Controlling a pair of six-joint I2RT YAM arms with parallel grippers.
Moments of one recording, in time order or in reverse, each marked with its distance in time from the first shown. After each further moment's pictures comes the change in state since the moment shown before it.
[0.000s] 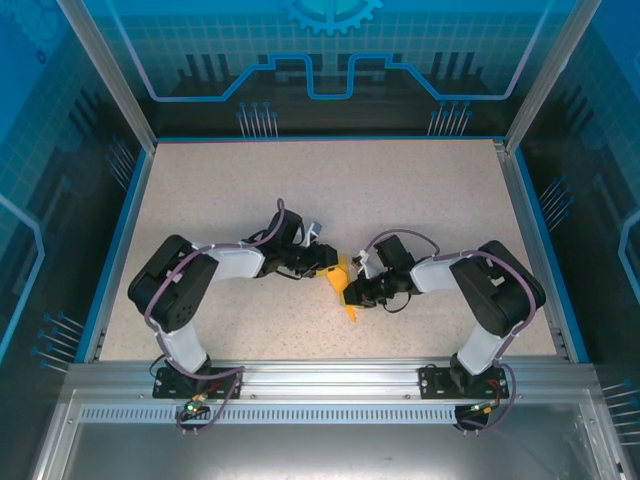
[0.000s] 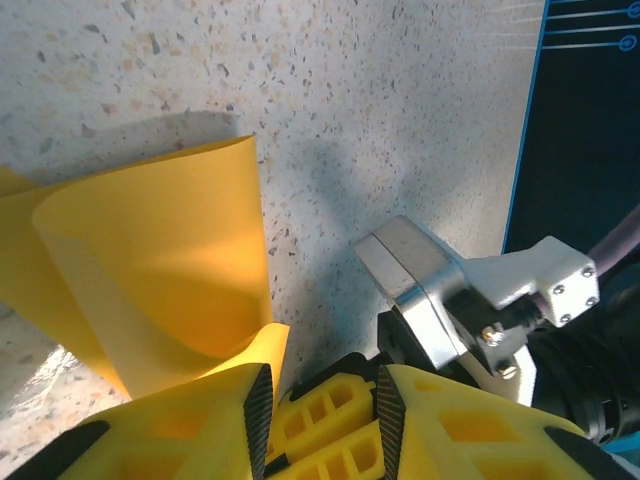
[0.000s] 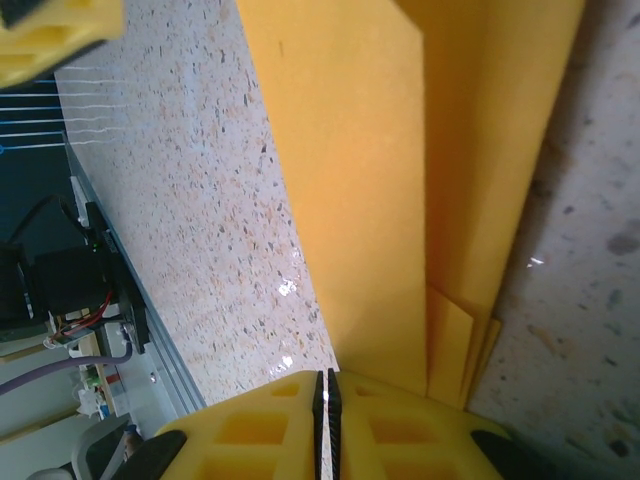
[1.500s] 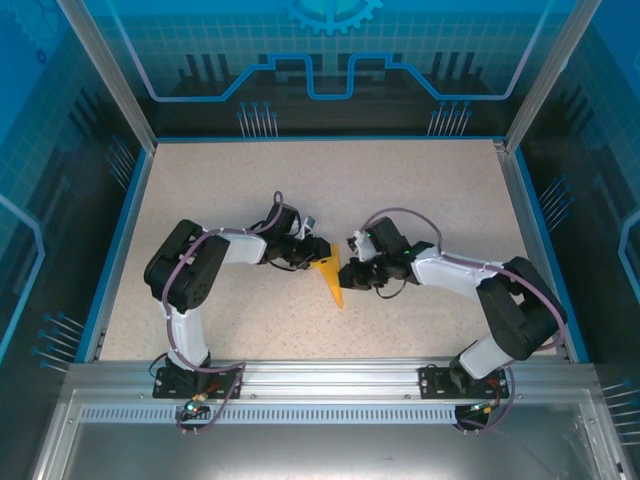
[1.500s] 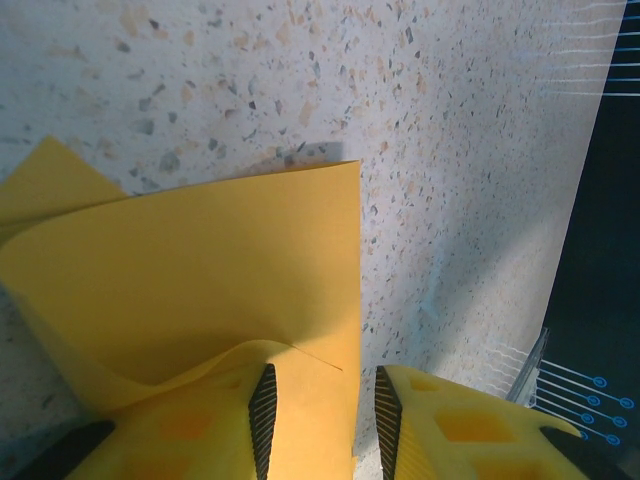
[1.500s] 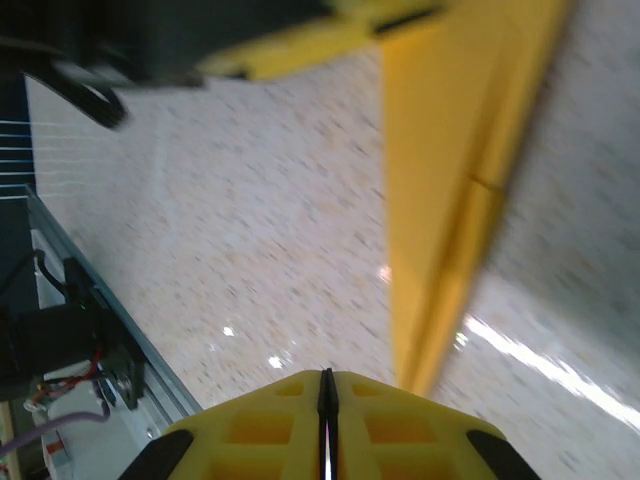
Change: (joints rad) left arm 0.092 0.142 0.106 -0.077 -0.015 0.098; right arm 0.089 -0.148 0.194 -0.236 0.233 0.047
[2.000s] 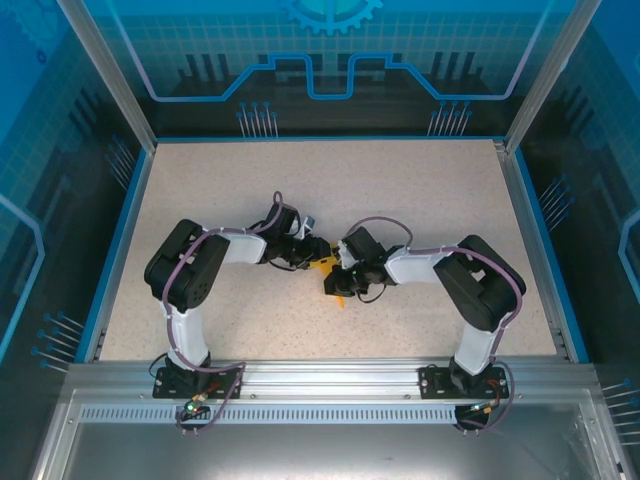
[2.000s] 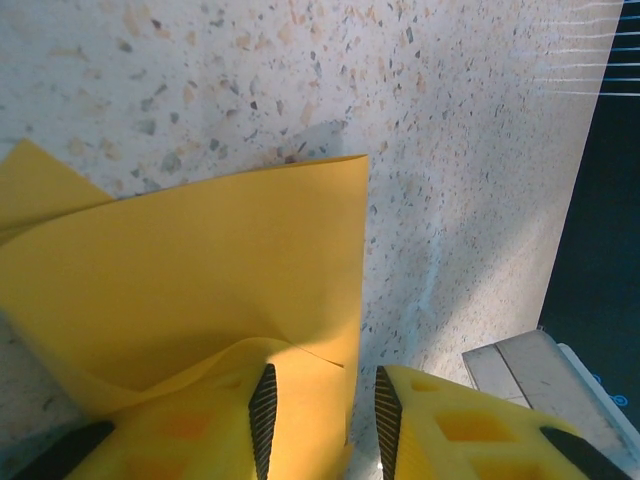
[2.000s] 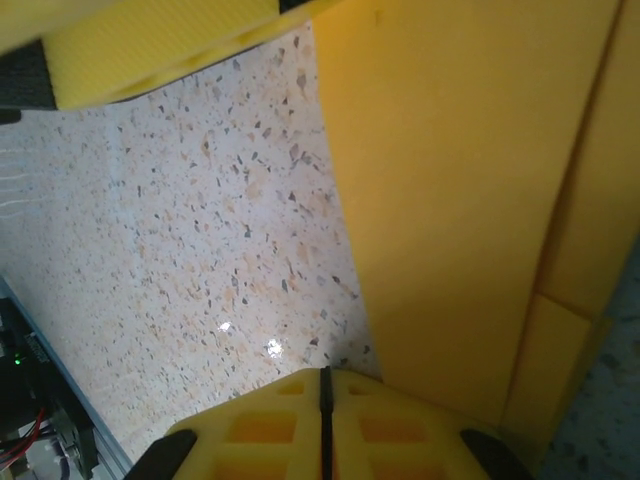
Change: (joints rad) left arm 0.004 0.004 0.001 0.001 0.012 -0.003; right arm 0.073 0.227 0.017 0.152 0.057 0.096
